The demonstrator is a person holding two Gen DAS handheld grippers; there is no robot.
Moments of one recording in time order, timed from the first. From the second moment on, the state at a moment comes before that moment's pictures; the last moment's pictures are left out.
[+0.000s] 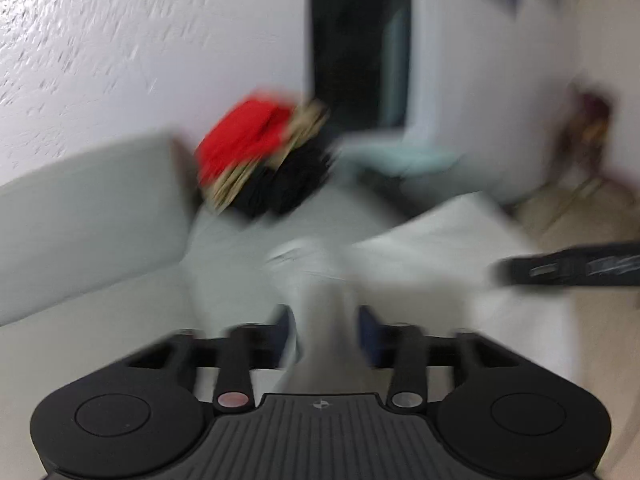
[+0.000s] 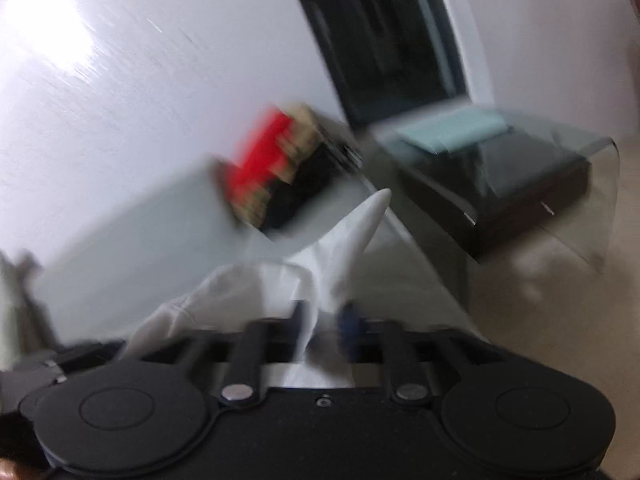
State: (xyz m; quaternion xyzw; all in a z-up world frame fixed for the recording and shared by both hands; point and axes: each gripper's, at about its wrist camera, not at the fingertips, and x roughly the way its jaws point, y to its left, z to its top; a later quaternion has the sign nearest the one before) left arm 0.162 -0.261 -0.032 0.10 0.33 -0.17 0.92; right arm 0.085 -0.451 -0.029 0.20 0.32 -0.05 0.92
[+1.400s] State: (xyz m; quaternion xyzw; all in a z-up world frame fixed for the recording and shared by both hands) left arm 0.087 -0.192 -0.060 0.02 0.39 -0.21 0.90; right arm 0.004 -0.525 -0.128 0.52 0.36 0.01 0.77
